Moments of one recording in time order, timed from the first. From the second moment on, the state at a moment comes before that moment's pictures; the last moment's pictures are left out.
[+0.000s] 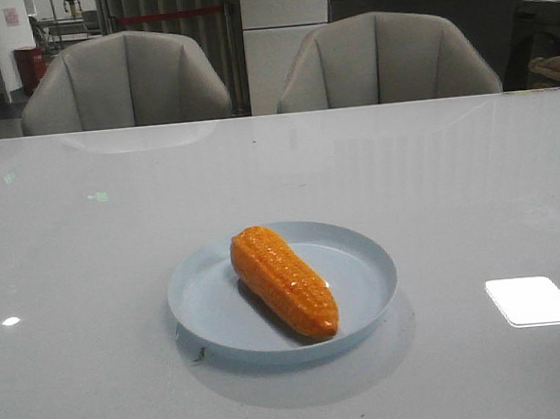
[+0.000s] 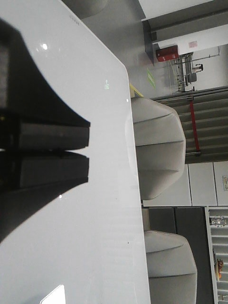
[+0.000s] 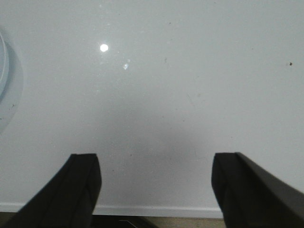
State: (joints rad) left arm -0.05 0.00 0.01 -0.16 0.05 0.30; right arm -0.22 0.81 -0.54 0.29 0.69 -0.29
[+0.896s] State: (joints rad) left arm -0.05 0.00 0.01 -0.16 0.05 0.30; right arm 0.08 0.47 -0.54 0.16 0.66 -0.29
